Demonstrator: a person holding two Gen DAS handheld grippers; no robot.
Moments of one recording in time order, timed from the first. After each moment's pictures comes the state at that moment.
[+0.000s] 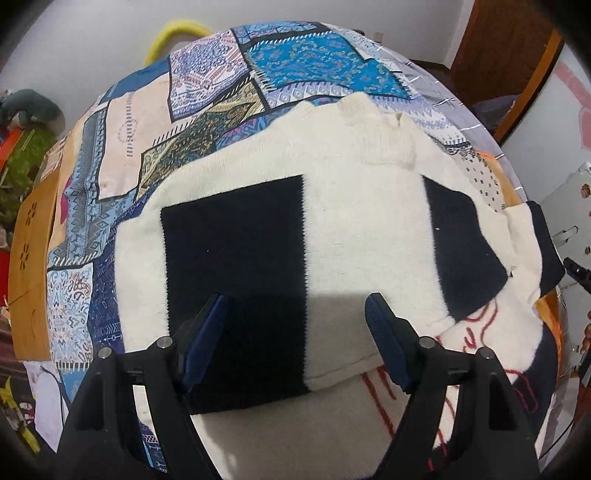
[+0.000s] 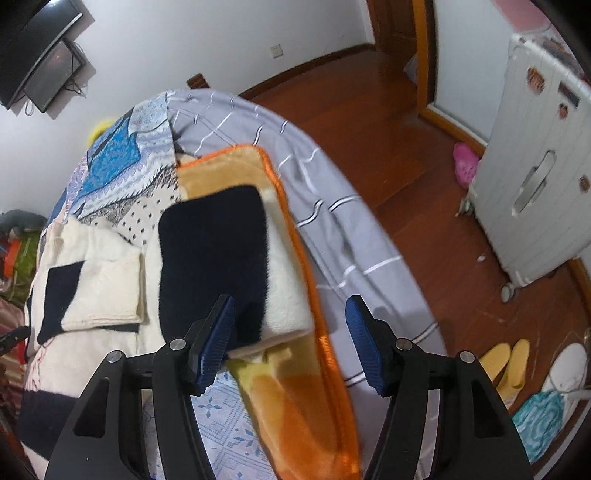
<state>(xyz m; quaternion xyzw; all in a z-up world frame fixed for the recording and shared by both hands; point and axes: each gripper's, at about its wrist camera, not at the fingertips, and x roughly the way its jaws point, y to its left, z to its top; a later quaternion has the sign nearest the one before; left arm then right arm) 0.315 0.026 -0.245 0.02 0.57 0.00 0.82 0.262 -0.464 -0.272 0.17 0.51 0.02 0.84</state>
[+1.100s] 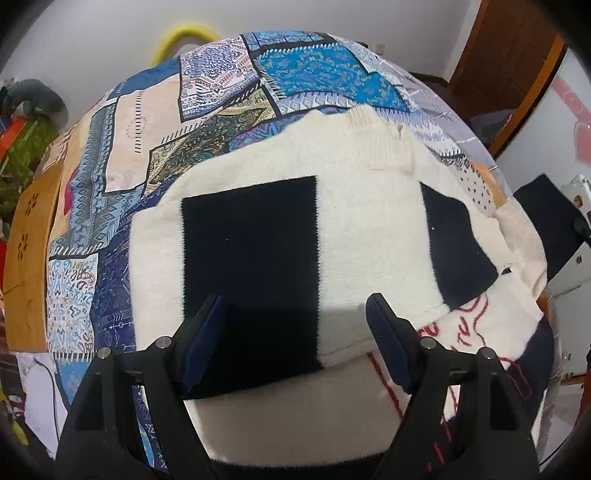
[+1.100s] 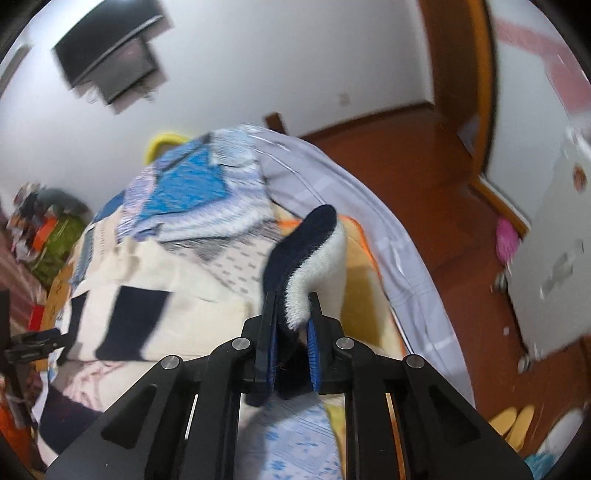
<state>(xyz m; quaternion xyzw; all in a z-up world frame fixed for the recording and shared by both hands) 0.296 0.041 -0.229 -0.01 0.55 -0.01 0.84 0.276 -0.389 -0.183 0.11 0.42 0.11 0.90</state>
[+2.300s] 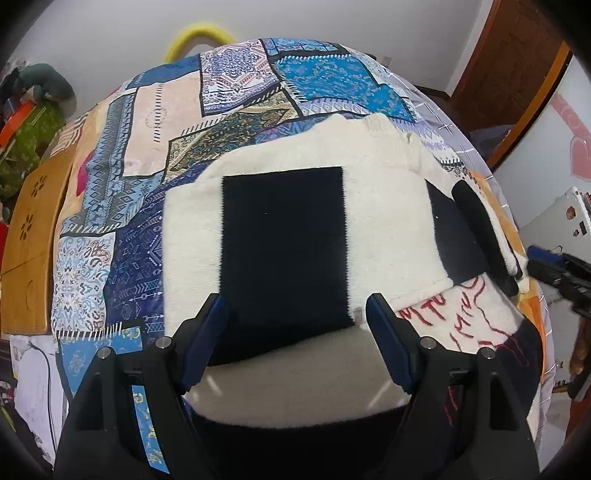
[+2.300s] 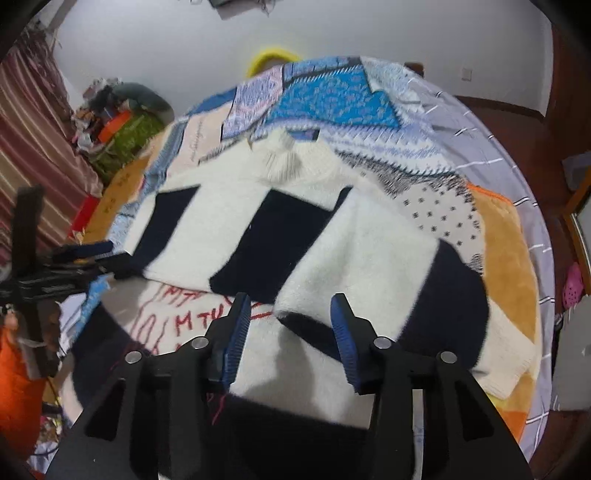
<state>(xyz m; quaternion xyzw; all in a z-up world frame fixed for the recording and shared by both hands) 0.264 0.064 -0.220 -0.03 0.54 0.00 0.84 0.257 -0.238 -0.198 0.03 0.49 0.28 0.82</state>
